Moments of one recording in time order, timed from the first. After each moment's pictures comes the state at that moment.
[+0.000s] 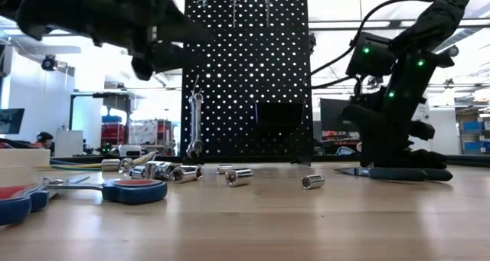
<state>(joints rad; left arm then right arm) -0.34 1.41 0.50 0.72 -0.66 -0.32 -0.23 1.40 0.48 -0.27 0.24 0.78</state>
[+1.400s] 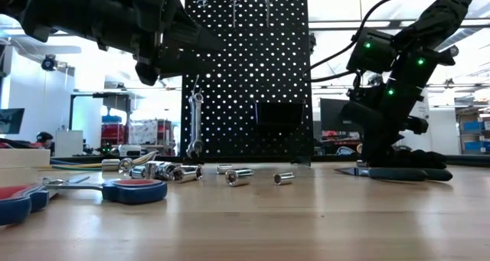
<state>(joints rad) -0.35 1.48 0.55 0.69 -0.66 -0.35 -0.22 1.35 0.48 -0.25 0.33 0.69</state>
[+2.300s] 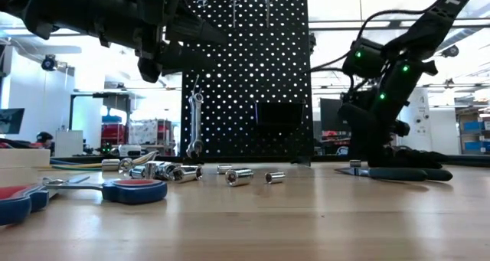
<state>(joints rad) -0.35 1.48 0.56 0.71 -0.66 -0.36 -0.44 1.37 0.48 -0.13 0.15 0.39</state>
